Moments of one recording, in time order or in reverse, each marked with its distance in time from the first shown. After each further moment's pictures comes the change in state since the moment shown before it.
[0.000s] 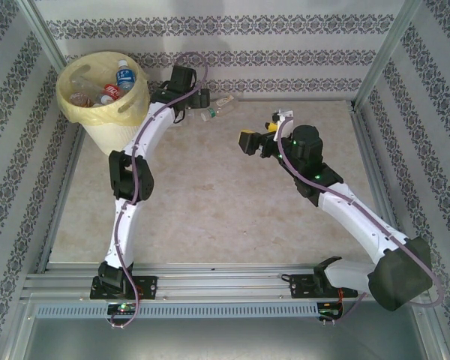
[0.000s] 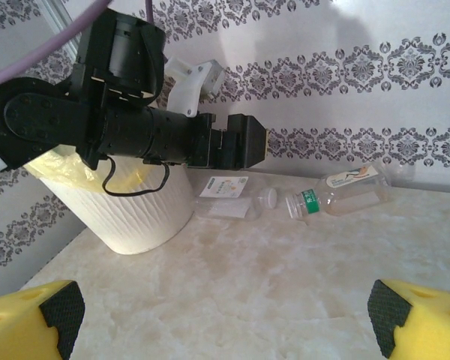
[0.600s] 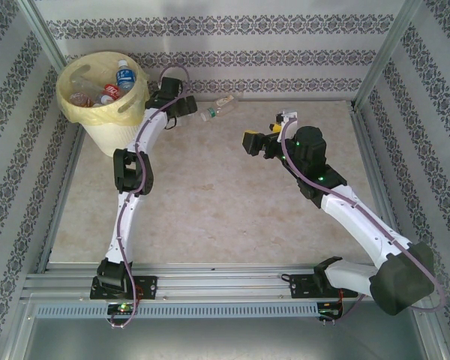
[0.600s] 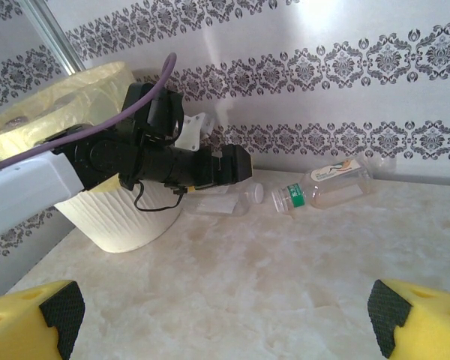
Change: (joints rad) left arm 0.121 0.260 0.154 0.026 0.092 -0.147; right arm -0.013 -0.029 -0.009 -0.035 0.014 0.000
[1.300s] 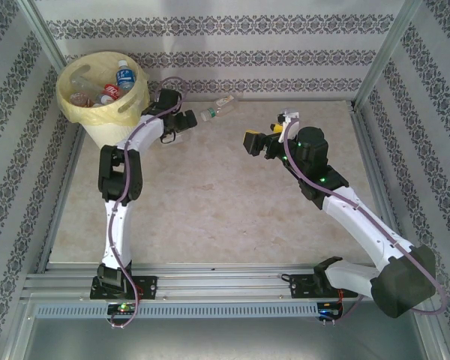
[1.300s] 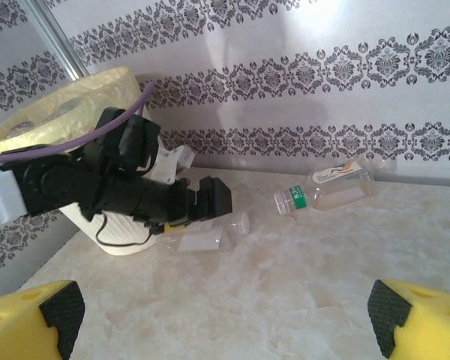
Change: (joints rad) left arm -0.041 -0.399 -0.666 0.123 0.044 -0.134; right arm 0.000 -0.020 -0.003 -0.008 0.000 0.012
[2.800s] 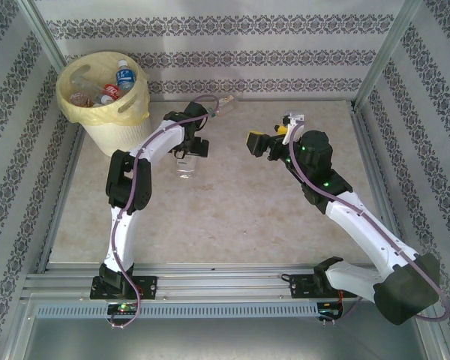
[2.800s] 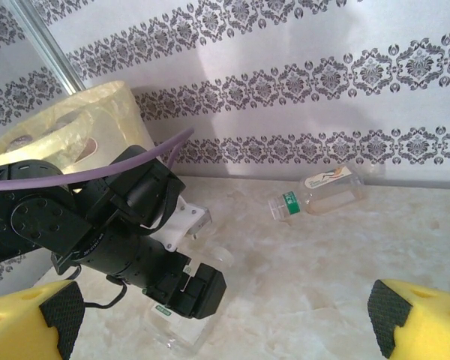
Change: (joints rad) left arm -0.175 -0.053 0.001 -0.408 -0.196 0.262; right arm 0.000 -0.051 -0.027 0.001 0.034 0.018
